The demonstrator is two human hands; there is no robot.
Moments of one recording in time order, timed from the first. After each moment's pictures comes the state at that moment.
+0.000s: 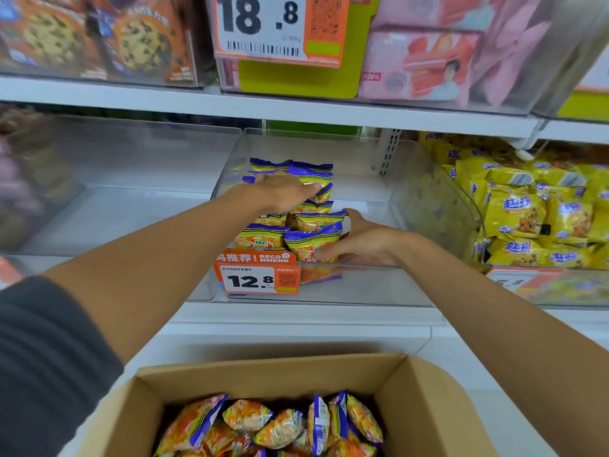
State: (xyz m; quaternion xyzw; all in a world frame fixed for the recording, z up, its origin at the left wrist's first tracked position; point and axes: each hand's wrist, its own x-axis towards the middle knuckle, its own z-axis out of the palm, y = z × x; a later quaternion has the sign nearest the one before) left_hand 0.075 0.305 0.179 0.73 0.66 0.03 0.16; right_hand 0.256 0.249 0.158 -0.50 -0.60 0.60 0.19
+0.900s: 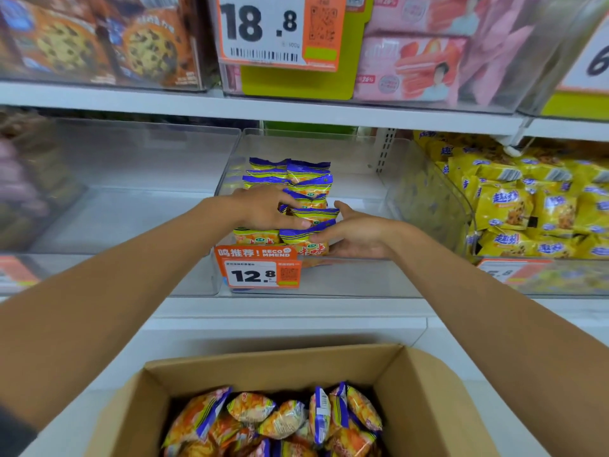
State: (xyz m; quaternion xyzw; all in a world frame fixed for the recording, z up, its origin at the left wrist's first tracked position) left_hand 0.047 0.259 0.186 0.78 0.60 -0.01 0.17; right_hand 0.242 0.232 0.181 -0.47 -0.51 0.68 0.24
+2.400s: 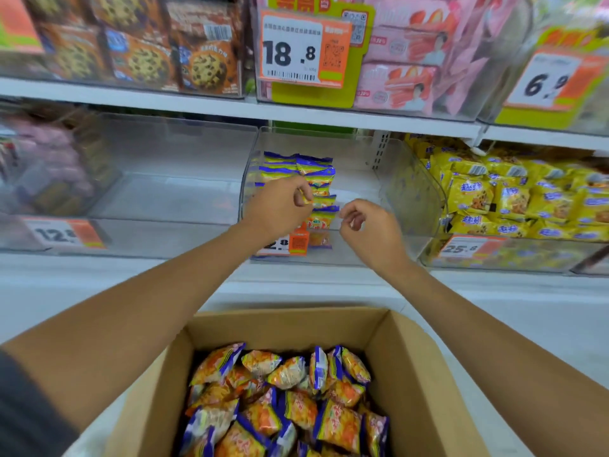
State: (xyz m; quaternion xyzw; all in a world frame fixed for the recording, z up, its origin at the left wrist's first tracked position) left_hand 0.068 0.169 0.184 0.71 0.57 0.37 0.18; right_hand 0.255 0.153 0.164 -0.53 -0.73 0.14 0.42
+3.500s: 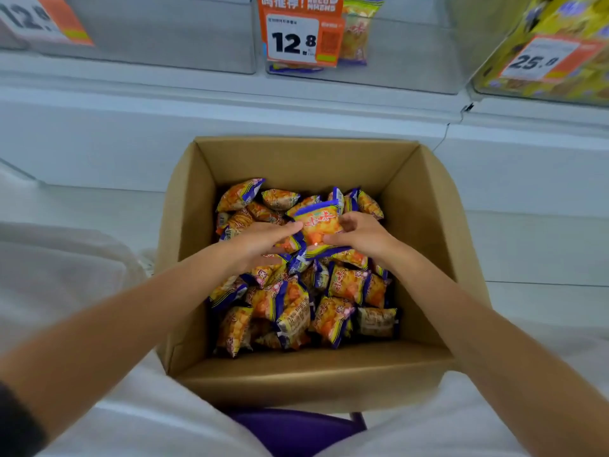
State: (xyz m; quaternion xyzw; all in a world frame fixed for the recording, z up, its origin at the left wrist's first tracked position) left_hand 0.044 -0.057 -0.014 0.29 0.64 0.19 0.69; right_hand 0.260 -0.021 -0.007 -0.63 -0.56 0.53 0.08
